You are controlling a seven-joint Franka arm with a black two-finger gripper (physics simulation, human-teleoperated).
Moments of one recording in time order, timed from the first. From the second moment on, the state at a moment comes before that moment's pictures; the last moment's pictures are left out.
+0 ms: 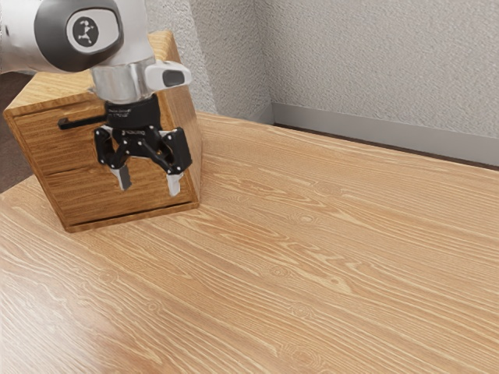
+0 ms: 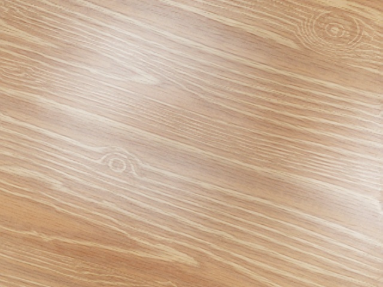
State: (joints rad) arm 0.00 0.07 0.12 -1.33 0.01 1.25 -0.20
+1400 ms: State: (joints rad) arm -0.01 -0.30 0.09 -1.59 0.08 1.53 0.40
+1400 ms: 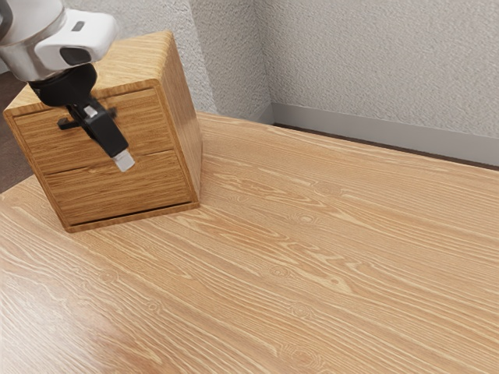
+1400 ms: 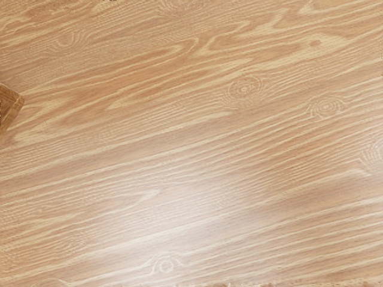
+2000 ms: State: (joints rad) arm -0.01 -0.23 0.37 -1.57 0.13 1.65 1.10
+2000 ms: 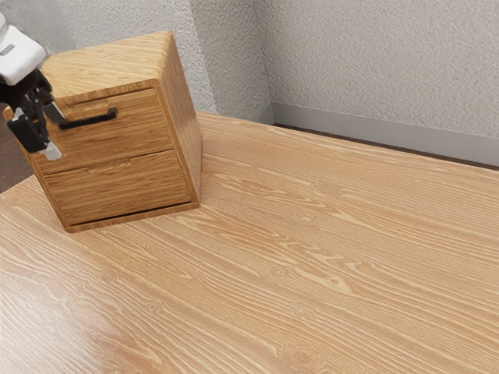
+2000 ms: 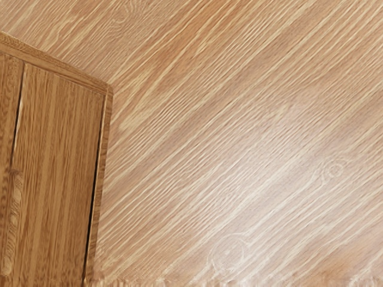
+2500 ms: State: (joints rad) arm -0.01 -0.16 0.60 -1.52 0.16 1.75 1.41
